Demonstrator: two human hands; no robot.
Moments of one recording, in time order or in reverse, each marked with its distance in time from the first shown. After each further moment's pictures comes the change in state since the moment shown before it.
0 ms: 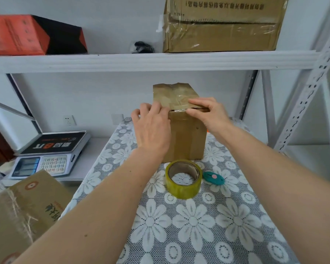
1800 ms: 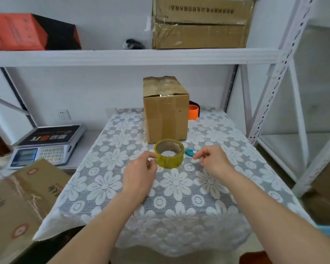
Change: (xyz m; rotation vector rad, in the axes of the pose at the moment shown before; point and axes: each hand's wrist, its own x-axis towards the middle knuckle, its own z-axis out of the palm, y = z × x) left_hand -0.144 0.001 -0.073 -0.494 -0.535 -0.420; right_hand -0.160 0.043 -0.029 -0.310 -0.041 0.369
